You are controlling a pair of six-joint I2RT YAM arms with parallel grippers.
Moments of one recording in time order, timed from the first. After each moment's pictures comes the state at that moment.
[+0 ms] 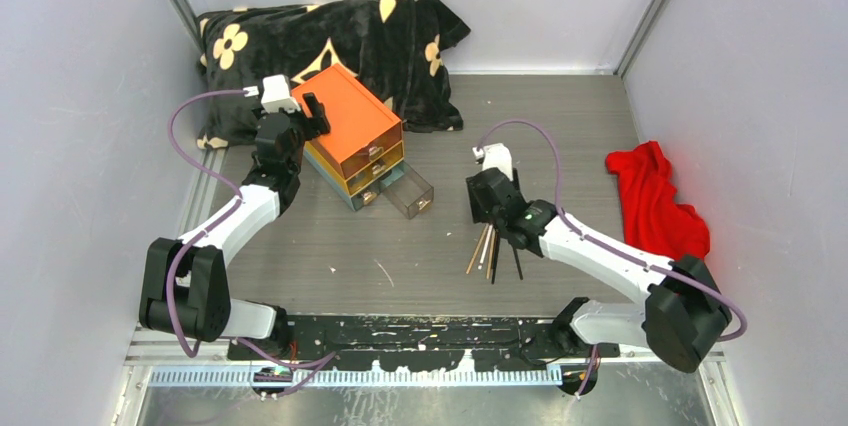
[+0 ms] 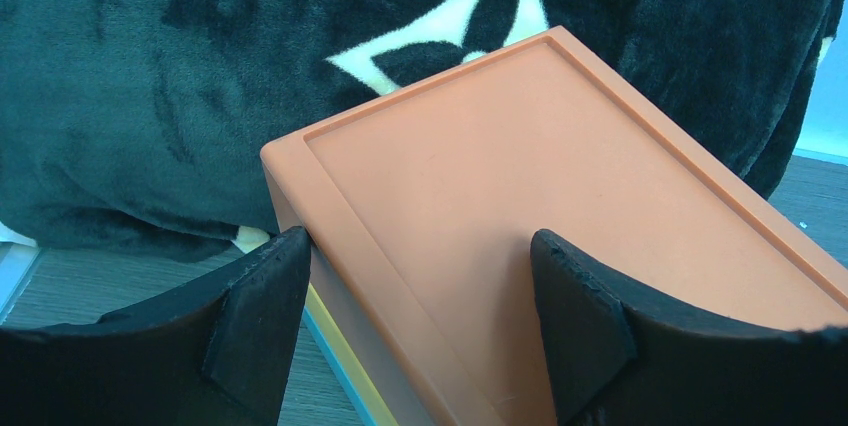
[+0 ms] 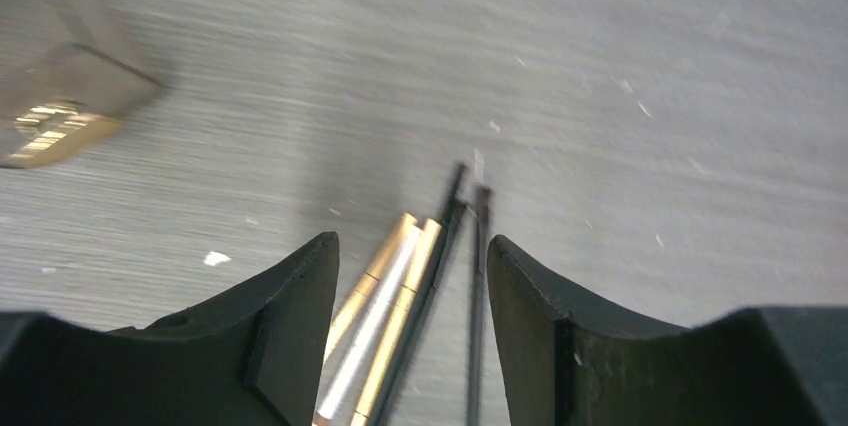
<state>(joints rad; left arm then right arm) -0.21 1.38 0.82 0.46 -0.26 -0.19 0.74 1.22 0.74 -0.25 0.51 0.28</state>
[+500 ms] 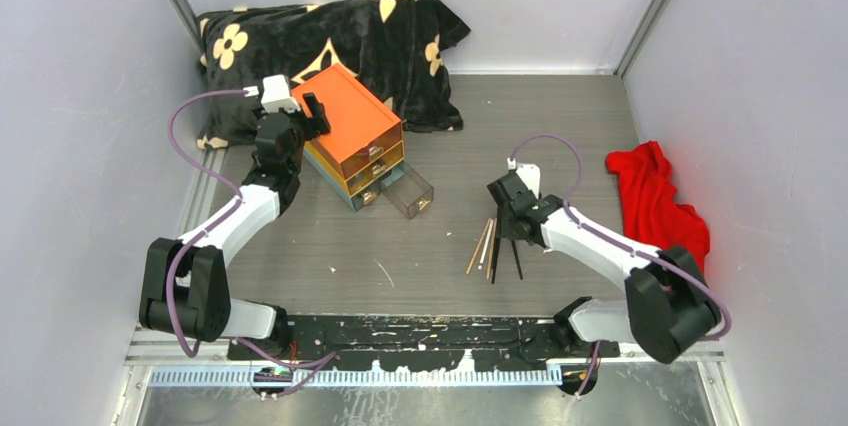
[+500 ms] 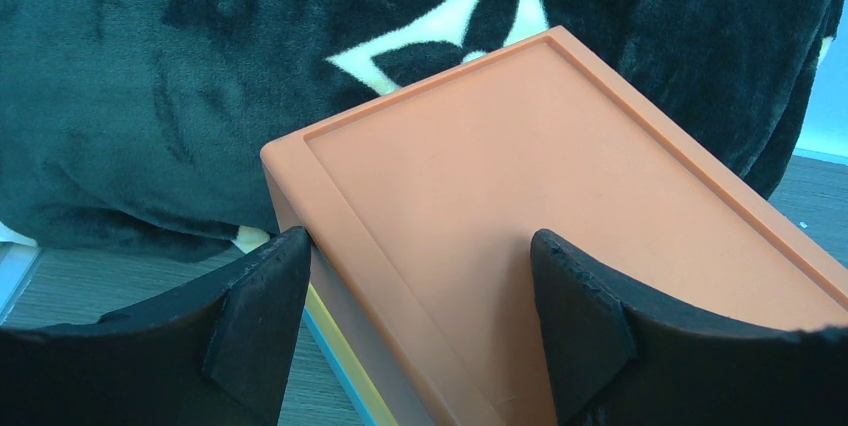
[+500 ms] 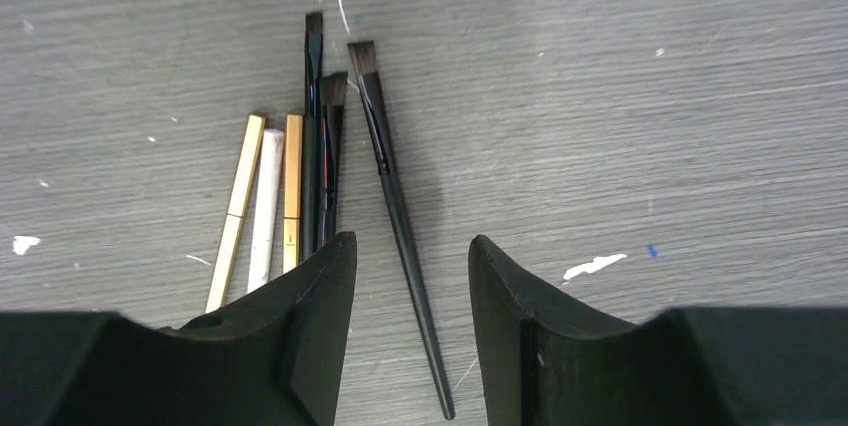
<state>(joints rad) -0.21 1.38 0.82 0.46 -0.26 -0.19 0.55 1.25 0.68 -0.52 0.42 0.54</state>
